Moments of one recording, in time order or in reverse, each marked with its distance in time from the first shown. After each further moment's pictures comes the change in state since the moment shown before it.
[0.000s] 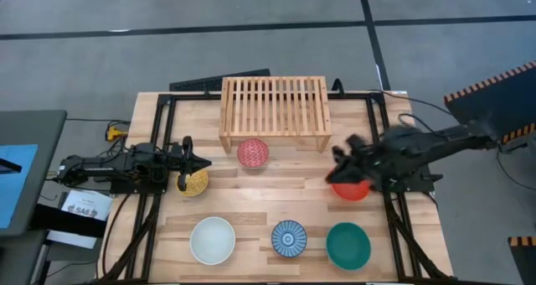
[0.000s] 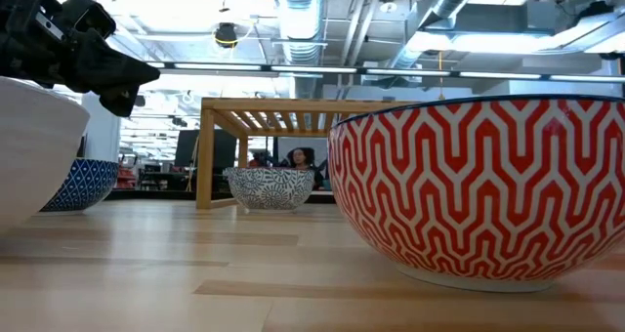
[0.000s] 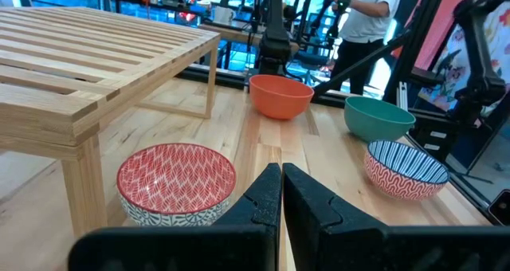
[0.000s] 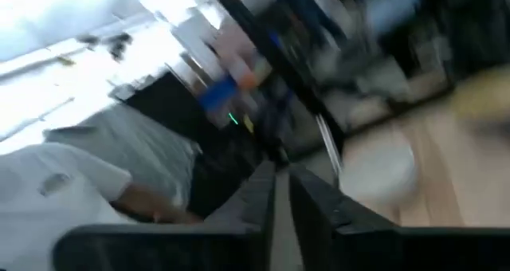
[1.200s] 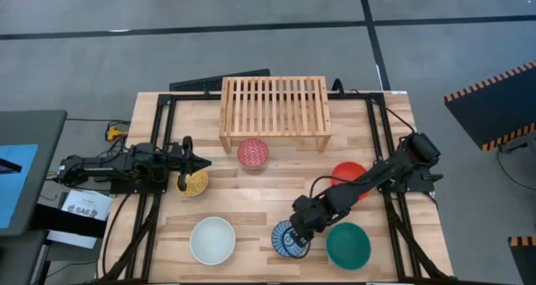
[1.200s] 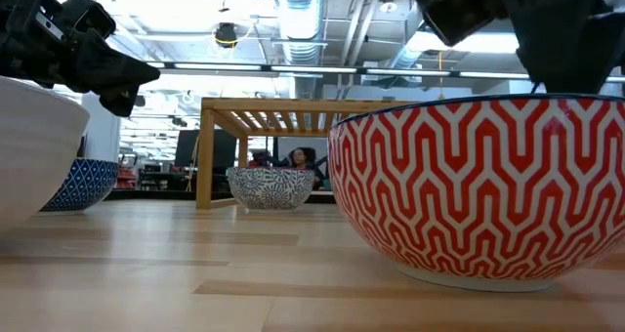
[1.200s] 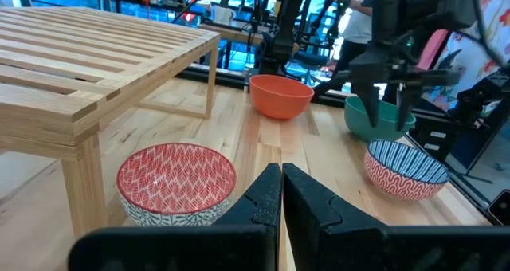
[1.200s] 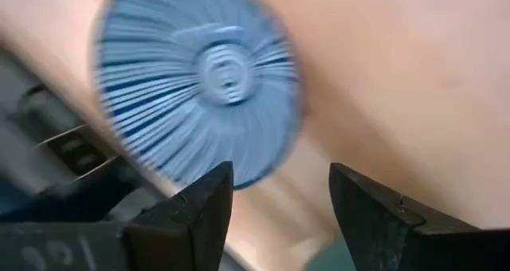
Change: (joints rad) left arm 0.000 0.000 0.000 0.000 0.000 0.000; right arm 0.258 0.945 0.595 -0.907 0.149 0.634
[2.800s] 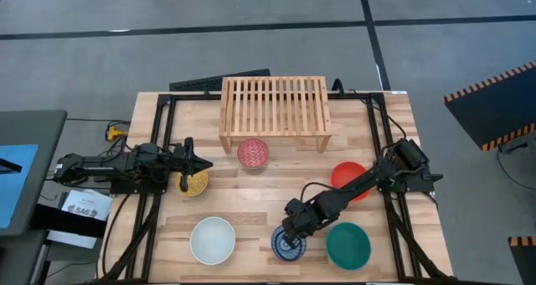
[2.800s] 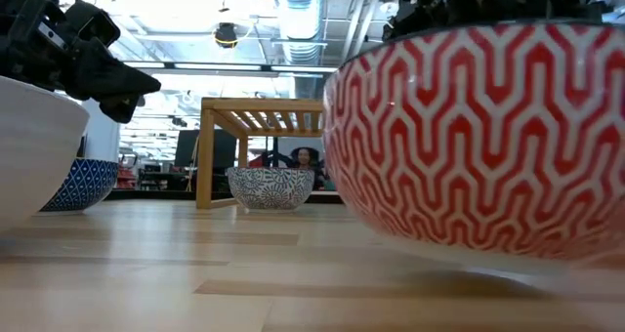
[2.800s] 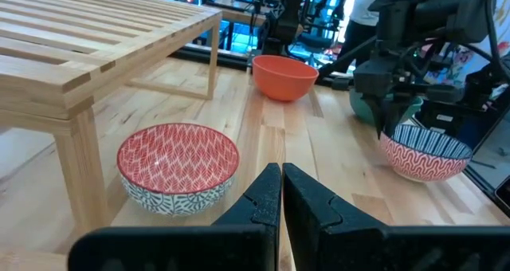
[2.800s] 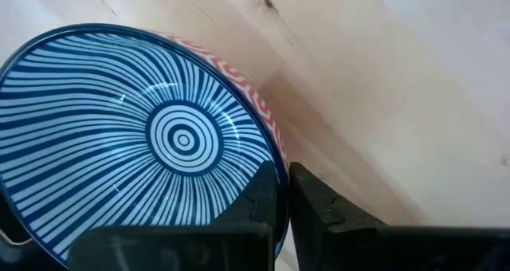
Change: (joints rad) left arm 0.000 0.060 0.000 0.000 0.002 0.000; right arm -0.010 0.118 -0.018 0.165 0.037 -0.083
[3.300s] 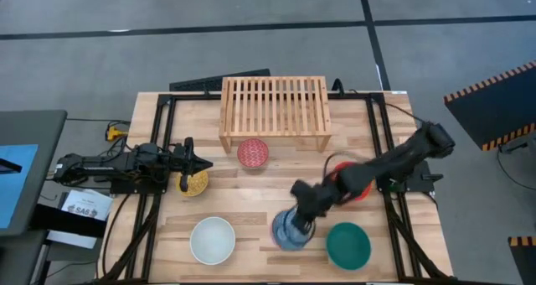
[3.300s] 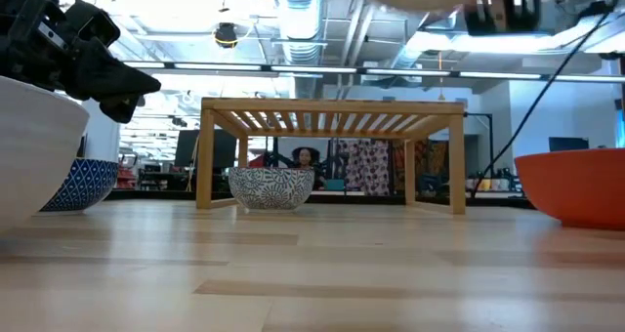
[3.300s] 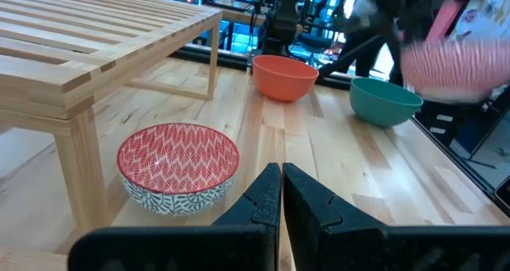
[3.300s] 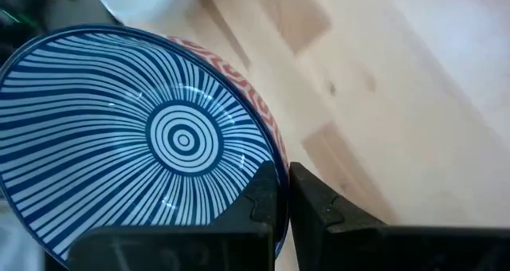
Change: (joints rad) left arm 0.000 0.000 0.000 0.000 0.000 0.000; right arm -0.087 -0.334 0.000 -0.048 0.021 -0.194
